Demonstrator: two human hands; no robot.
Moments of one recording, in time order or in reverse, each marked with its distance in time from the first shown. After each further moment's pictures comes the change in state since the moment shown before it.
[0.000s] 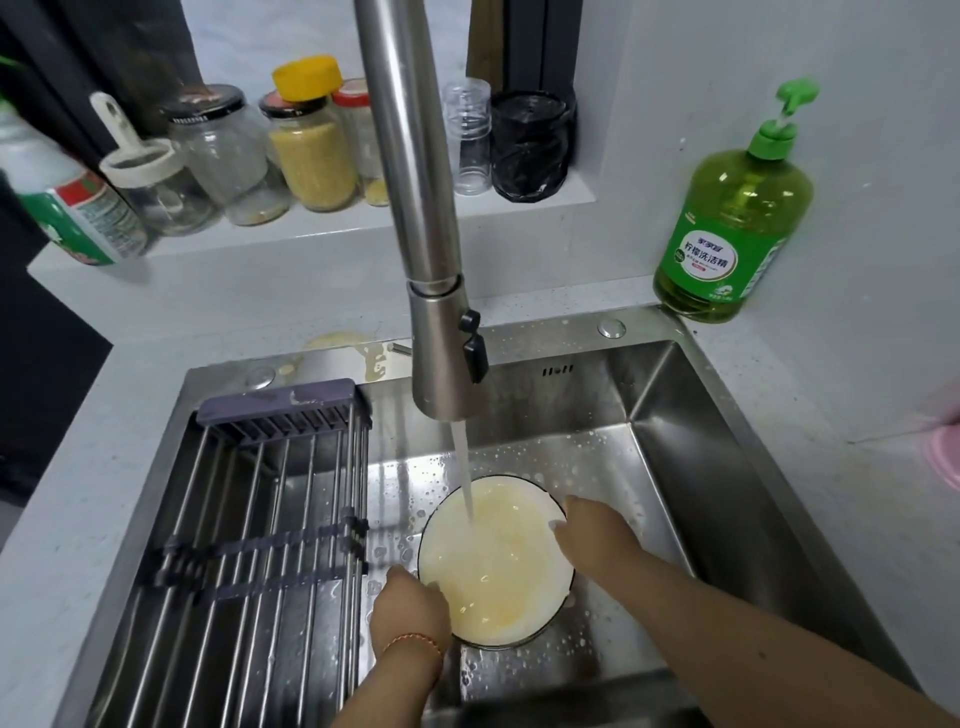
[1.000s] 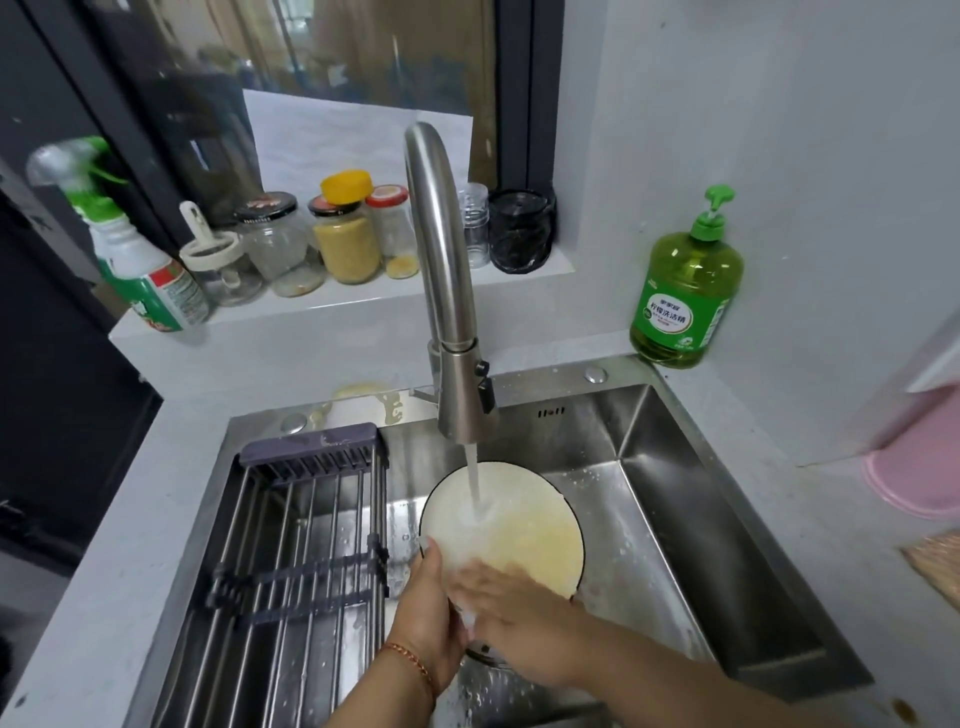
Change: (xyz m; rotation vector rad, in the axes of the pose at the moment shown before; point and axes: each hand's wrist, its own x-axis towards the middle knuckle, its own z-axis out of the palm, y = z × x) left_hand -0.066 0.035 -0.061 -1.285 -0.609 -0.078; right_hand -0.113 -0.075 -0.019 -0.074 -0.282 -0.644
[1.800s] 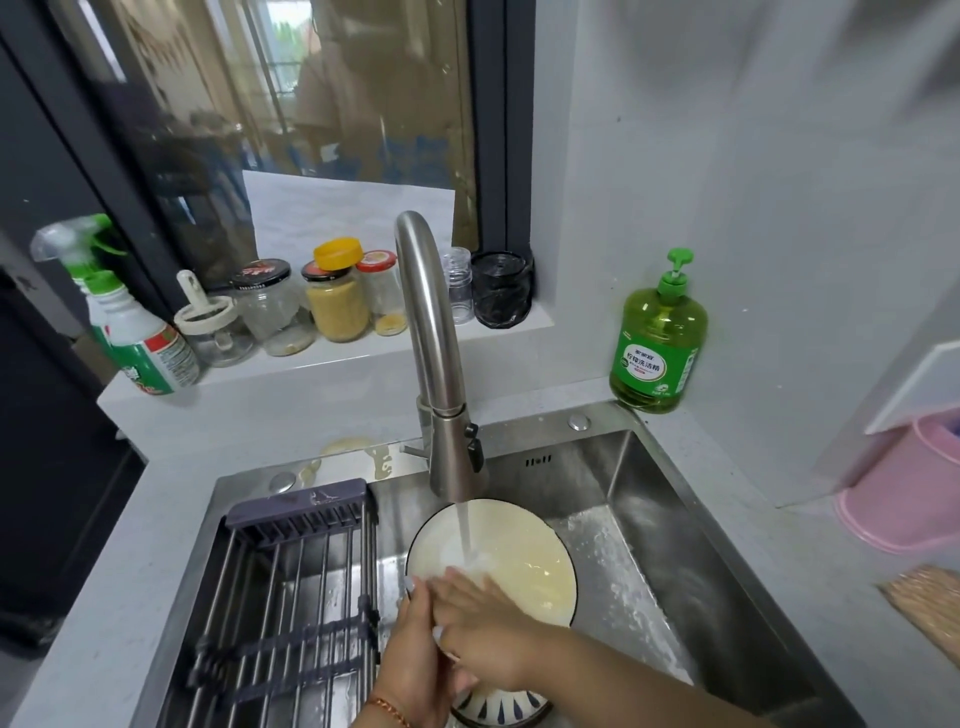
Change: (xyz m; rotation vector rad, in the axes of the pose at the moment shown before) left_hand 0.005 0.017 0.009 0.011 -0.128 0.032; right_hand 0.023 -0.032 -0.040 -0.079 -0.038 0.027
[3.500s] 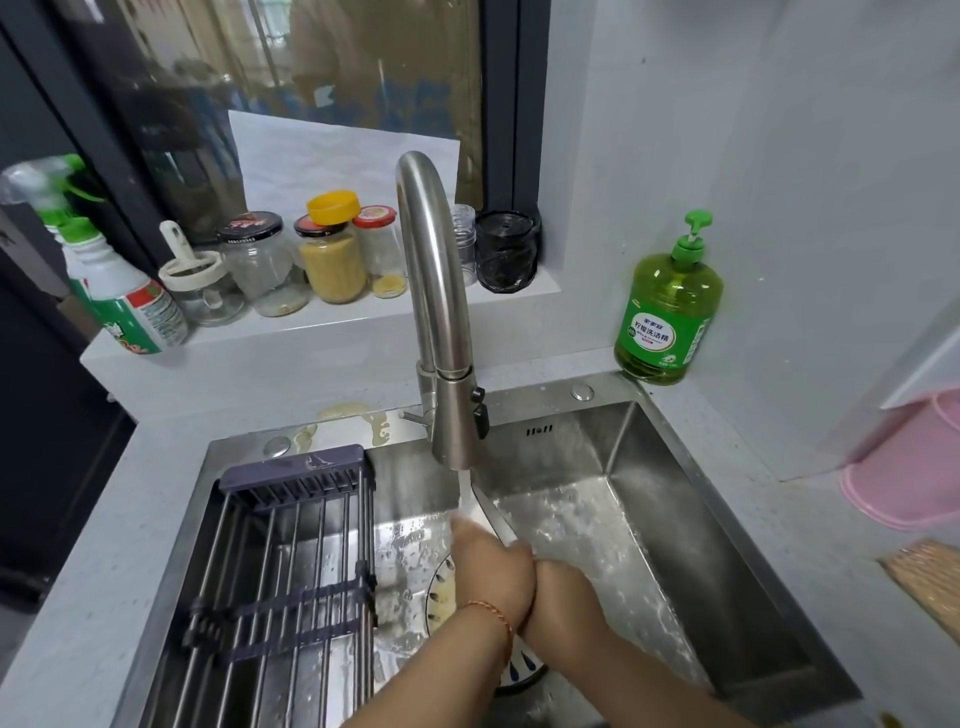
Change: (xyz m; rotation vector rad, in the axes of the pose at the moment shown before) left_hand 0.003 -0.004 0.077 0.880 0.365 0.273; right_hand -0.029 0.030 0.021 0.096 0.497 0.380
